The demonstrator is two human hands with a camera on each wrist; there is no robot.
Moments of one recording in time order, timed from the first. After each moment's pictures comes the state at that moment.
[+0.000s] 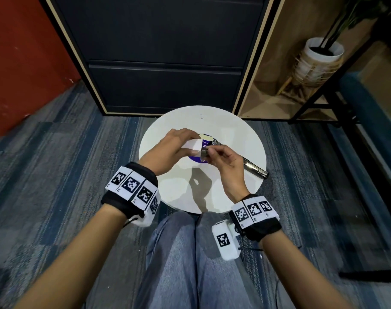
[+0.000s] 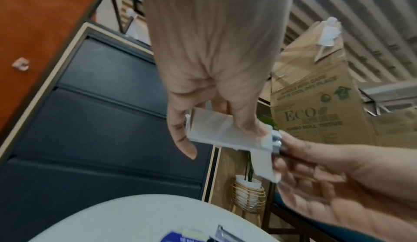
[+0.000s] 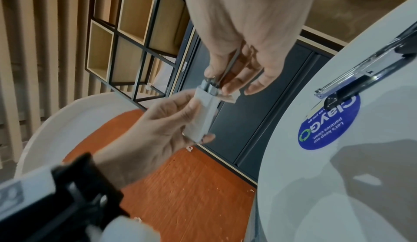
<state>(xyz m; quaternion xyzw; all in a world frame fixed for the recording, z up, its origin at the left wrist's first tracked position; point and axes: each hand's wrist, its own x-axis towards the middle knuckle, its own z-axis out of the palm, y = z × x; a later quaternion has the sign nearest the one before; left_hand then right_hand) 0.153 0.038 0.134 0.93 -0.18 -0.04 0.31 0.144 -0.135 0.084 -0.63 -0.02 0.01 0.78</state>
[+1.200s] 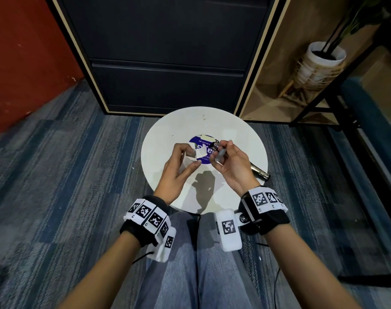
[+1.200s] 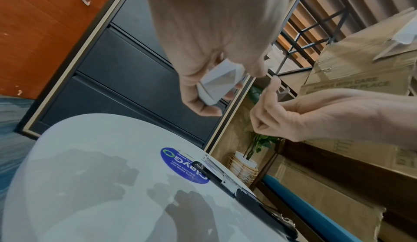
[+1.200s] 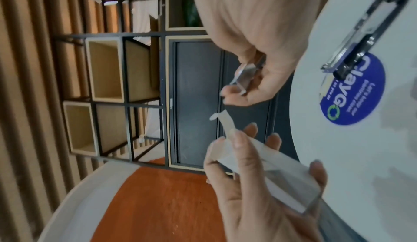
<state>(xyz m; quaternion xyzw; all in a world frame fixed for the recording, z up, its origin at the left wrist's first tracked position) 0.108 0.013 0.081 0.76 -0.05 0.06 0.65 0.157 -0.135 0.103 -0.42 0.17 0.12 0.88</state>
